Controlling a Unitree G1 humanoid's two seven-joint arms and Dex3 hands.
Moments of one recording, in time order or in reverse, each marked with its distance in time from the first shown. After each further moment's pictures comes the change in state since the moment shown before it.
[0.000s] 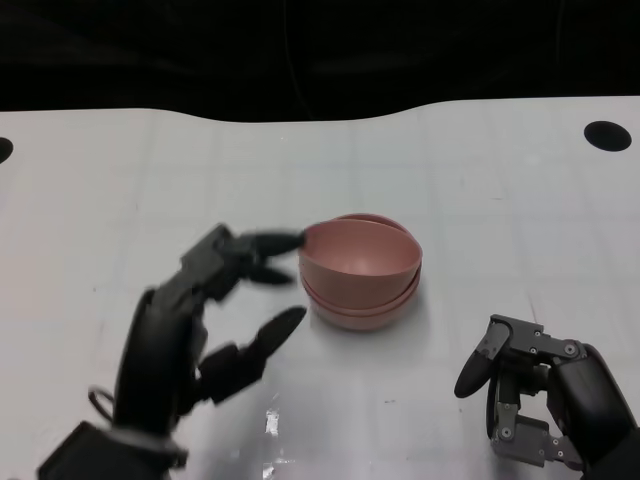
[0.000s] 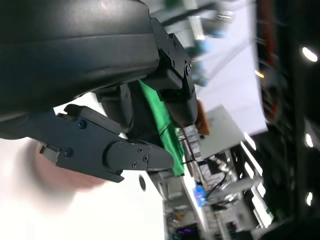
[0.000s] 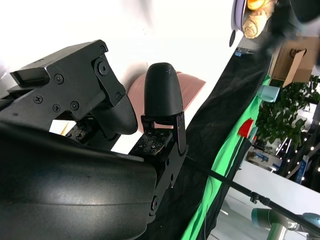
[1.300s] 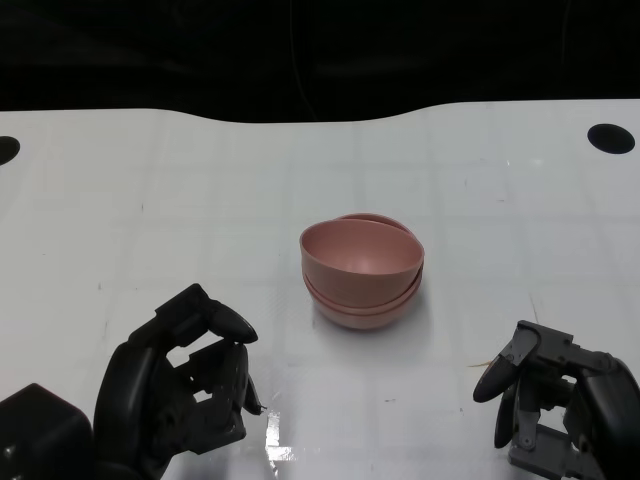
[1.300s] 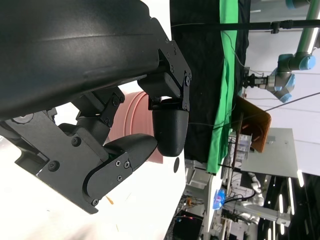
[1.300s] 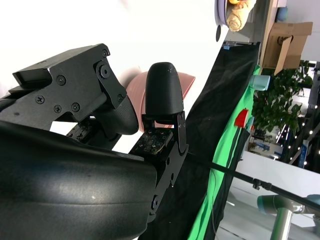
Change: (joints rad) left arm 0.114 -0.090 0.141 -0.134 -0.207 0.448 -0.169; right arm 0.095 0.018 -0.030 -0.113 0.069 0.046 0.021
